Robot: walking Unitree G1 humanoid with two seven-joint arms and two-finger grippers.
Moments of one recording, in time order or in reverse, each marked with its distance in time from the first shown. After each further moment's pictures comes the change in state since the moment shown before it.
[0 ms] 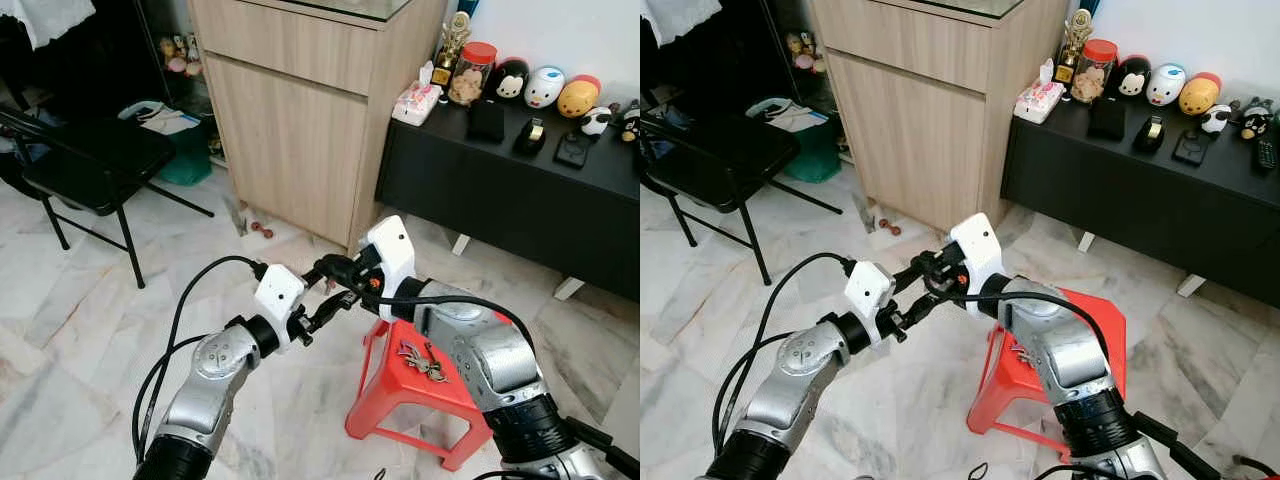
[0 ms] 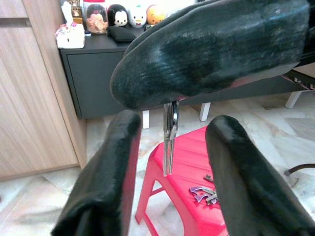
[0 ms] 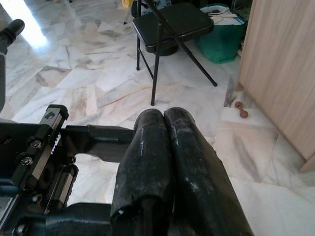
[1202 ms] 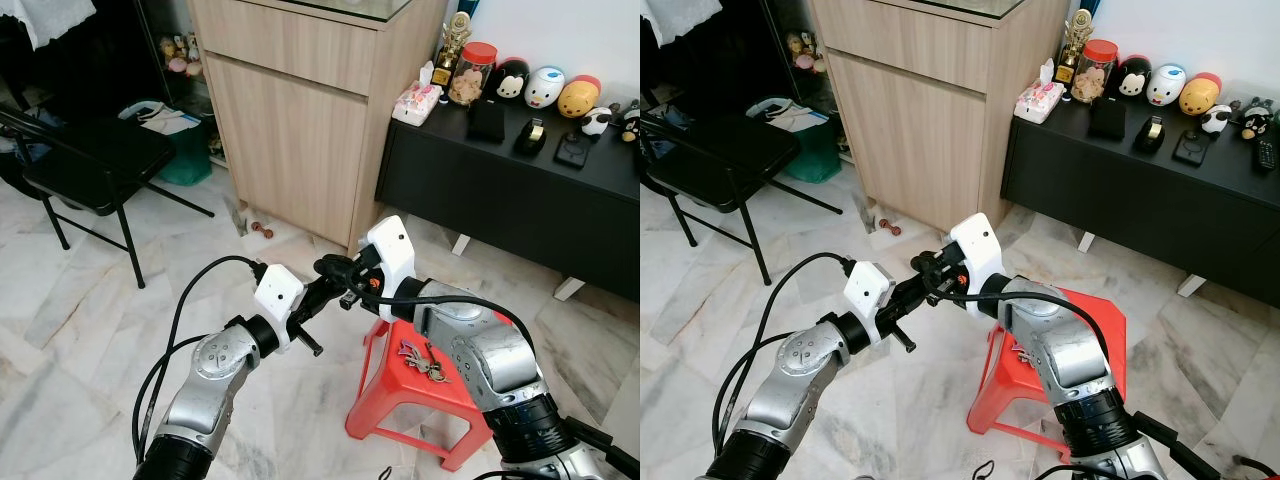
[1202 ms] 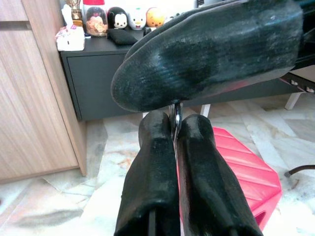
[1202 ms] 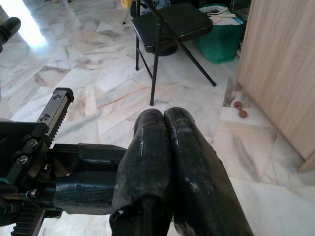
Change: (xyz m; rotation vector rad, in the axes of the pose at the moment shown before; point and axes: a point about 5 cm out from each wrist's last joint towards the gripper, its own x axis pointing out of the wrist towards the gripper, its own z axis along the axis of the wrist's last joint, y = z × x) left arm 0.000 0.000 0.001 0.004 -0.008 -0.003; right arm 0.000 0.000 0.000 0.000 0.000 -0.006
